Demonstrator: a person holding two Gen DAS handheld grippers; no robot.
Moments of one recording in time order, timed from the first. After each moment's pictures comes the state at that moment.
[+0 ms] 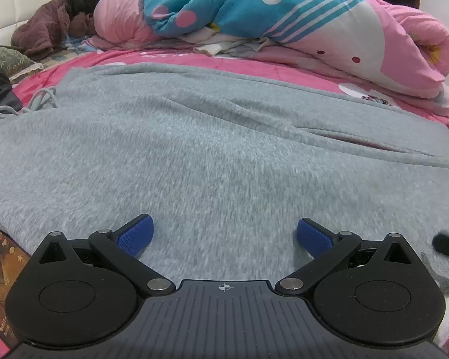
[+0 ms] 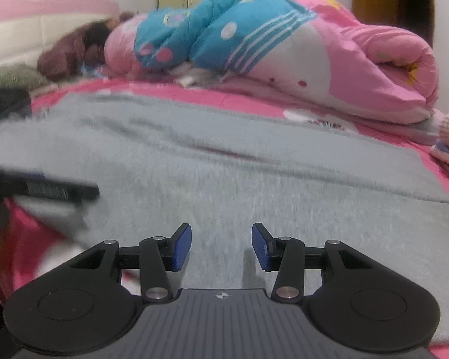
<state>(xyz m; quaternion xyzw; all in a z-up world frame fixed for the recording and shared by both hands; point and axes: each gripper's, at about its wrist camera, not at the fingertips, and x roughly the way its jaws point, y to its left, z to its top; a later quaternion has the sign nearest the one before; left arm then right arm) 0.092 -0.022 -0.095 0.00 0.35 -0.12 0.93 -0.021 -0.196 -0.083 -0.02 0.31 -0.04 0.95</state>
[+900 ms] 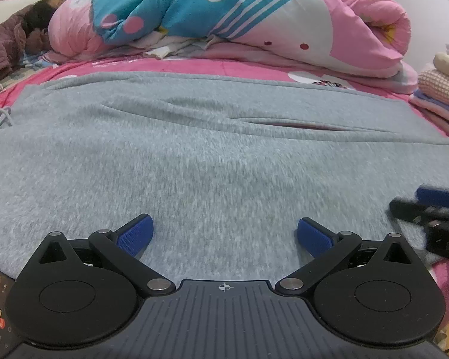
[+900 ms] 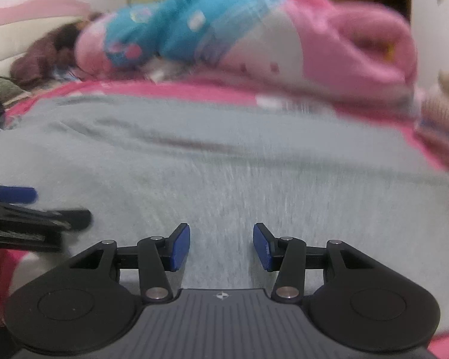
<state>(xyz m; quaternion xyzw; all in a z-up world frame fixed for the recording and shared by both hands) 0.077 -0.056 -0.099 0.04 0.34 -0.20 0.92 -0.007 -0.217 -0.091 0.03 0.32 -0.08 0.94</state>
